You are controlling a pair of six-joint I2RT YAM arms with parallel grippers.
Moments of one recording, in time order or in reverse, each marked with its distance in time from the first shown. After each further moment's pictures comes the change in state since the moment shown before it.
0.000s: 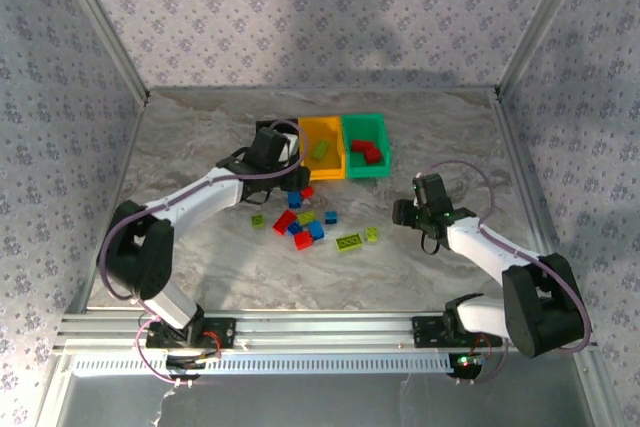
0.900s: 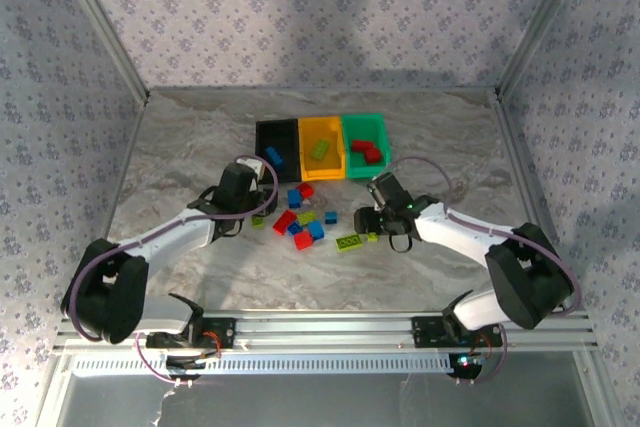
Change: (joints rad) left arm 0.085 -0.248 -0.425 0.258 -0.124 0.017; right arm 0.306 0.171 0.188 -0.152 -0.059 0.162
